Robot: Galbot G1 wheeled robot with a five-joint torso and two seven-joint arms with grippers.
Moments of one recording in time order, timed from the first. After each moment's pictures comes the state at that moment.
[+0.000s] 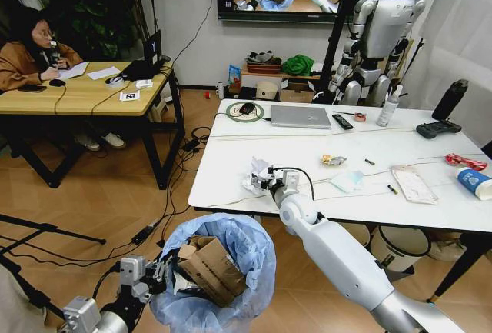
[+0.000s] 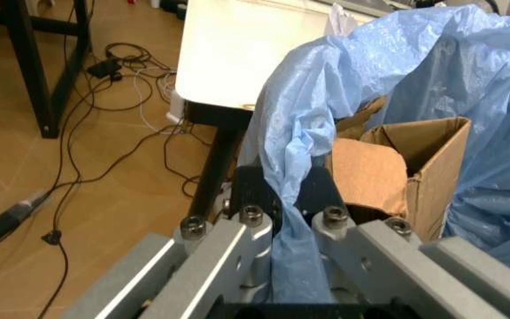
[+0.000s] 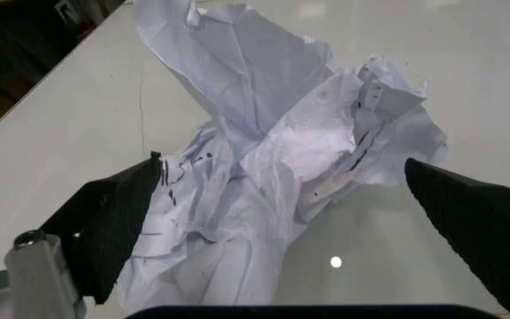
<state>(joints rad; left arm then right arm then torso) 2.00 -1.11 -0.68 -2.36 -0.64 0.21 0.04 -0.65 1.28 -0.15 1.36 0.82 -0.34 0.38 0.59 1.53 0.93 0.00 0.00</state>
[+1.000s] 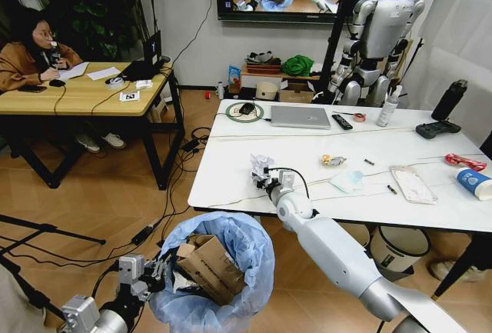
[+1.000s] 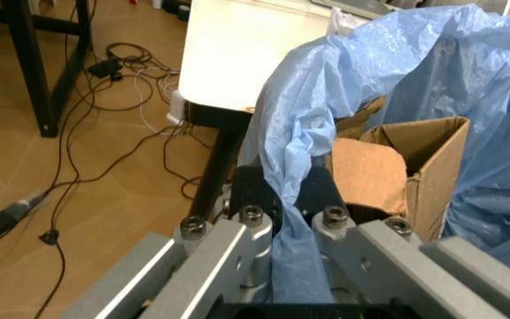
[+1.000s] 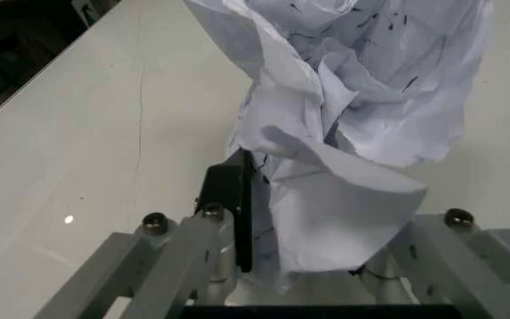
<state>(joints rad) 1.98 -1.11 -0.69 -2.35 -0.67 0.21 0.04 -0.59 1.32 -0.18 1.19 0.82 -0.30 0.26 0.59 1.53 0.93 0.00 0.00</state>
